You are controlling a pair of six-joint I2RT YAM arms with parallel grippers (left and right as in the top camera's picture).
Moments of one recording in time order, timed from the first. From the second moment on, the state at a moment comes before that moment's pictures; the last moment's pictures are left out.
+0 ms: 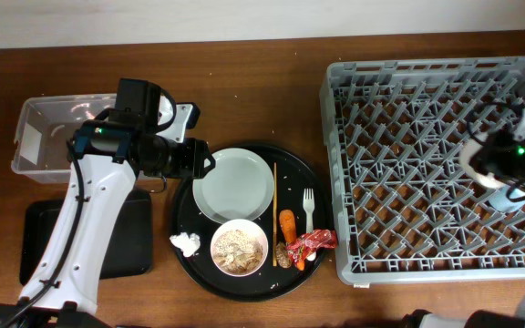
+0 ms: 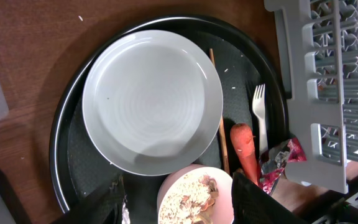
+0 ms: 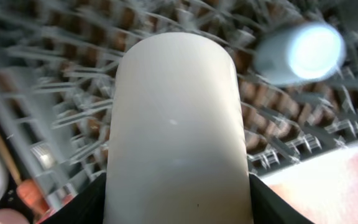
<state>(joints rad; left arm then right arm) -0.15 1.55 1.41 -1.08 0.38 -0.04 -0.46 1.48 1.66 -1.46 -0.09 0.02</state>
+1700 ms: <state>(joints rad) -0.15 1.55 1.41 -1.09 0.38 -0.04 -0.57 1.67 1.39 -1.36 0.03 0.15</state>
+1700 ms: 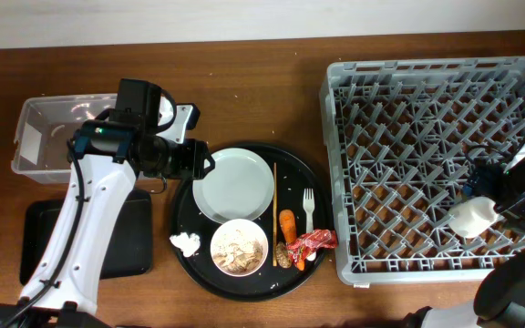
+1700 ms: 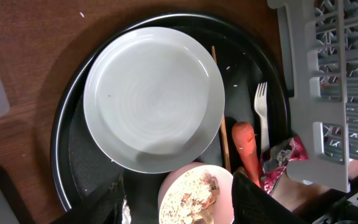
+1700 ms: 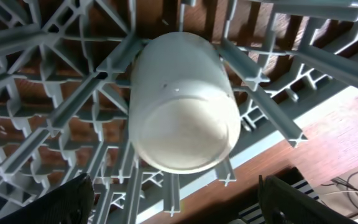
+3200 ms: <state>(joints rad) -0.02 1.55 1.41 -1.27 0.14 -0.07 0.45 1.64 1.44 -1.03 -0.33 0.03</state>
